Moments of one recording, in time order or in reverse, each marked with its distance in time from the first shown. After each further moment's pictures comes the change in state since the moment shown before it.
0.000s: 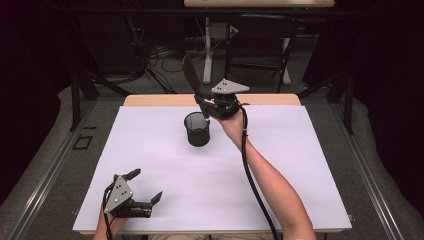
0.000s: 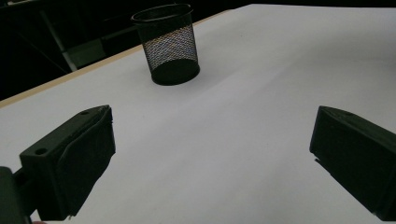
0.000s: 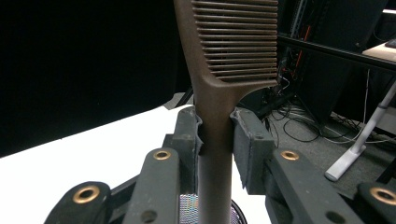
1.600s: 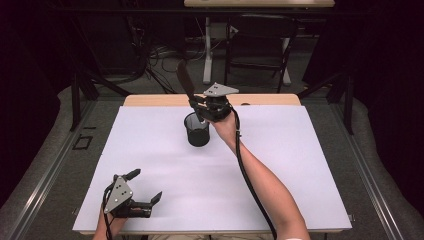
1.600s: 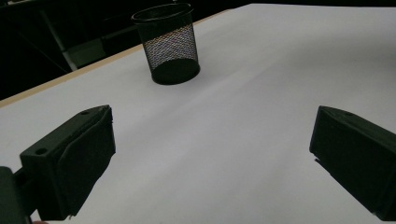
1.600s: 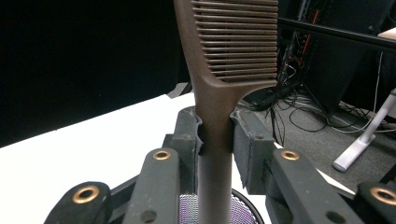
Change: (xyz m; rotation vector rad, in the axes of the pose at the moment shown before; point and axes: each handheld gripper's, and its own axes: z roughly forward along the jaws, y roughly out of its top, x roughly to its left) left arm 0.000 0.000 0.000 0.001 0.001 -0.001; right arm 0.003 -0.018 0.029 0.044 0.011 0.013
